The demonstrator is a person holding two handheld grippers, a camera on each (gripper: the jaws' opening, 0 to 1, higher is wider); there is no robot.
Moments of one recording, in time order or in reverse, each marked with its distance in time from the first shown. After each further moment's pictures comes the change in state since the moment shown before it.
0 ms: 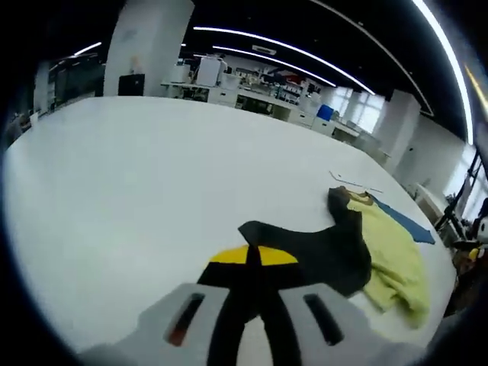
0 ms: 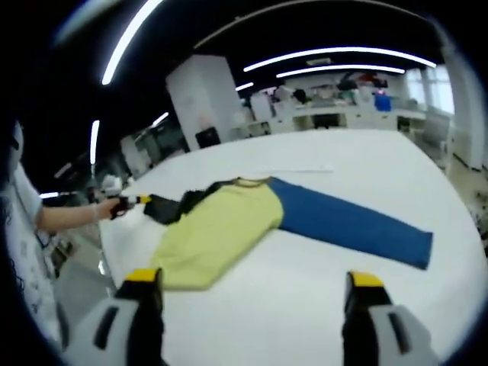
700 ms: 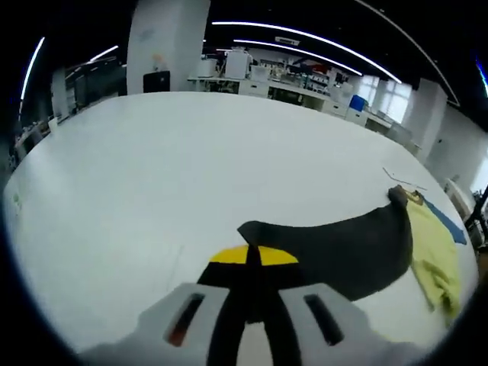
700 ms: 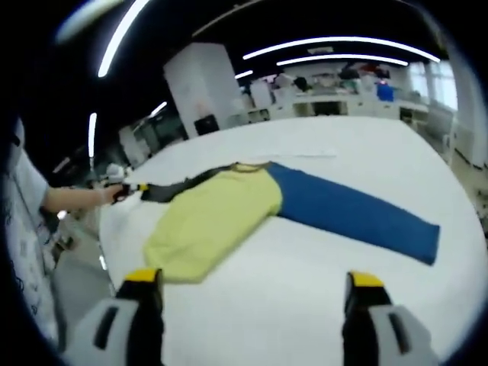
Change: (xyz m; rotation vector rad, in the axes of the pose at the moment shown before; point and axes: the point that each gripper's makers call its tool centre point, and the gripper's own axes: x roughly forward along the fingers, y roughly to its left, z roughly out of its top) left arm 0.030 0.100 0.015 0.010 0.048 0.194; right arm 0.016 -0.005 -0.014 -0.002 0.077 -0.010
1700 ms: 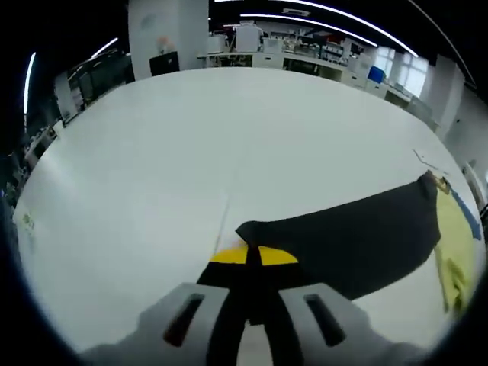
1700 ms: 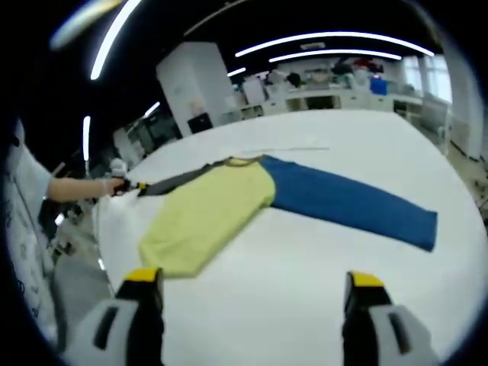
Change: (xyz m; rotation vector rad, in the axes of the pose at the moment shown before) left arm 0.027 0.025 -0.006 0.066 0.181 0.089; right arm -0.001 -0.002 -0.010 0.036 0.007 -0.014
